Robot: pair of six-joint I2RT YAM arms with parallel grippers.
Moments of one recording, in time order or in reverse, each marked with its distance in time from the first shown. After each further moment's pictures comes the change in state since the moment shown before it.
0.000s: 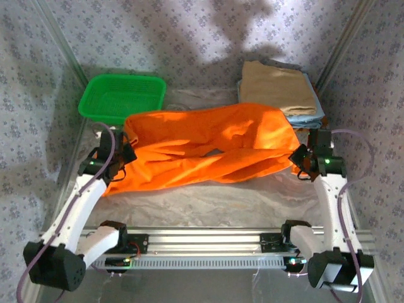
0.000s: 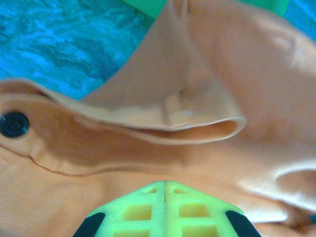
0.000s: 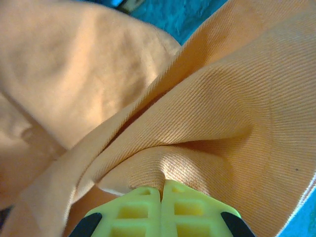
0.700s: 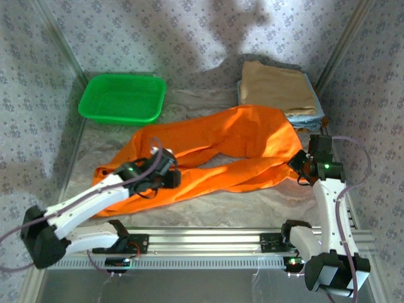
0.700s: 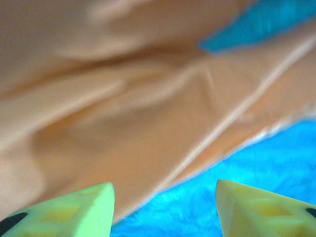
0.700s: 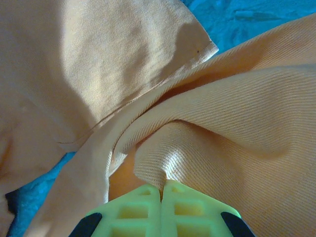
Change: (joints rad) left arm -0.719 0.201 -0.016 -0.073 0.032 -0.132; right arm -0.027 -0.020 -0.101 0.029 -0.093 -0.023
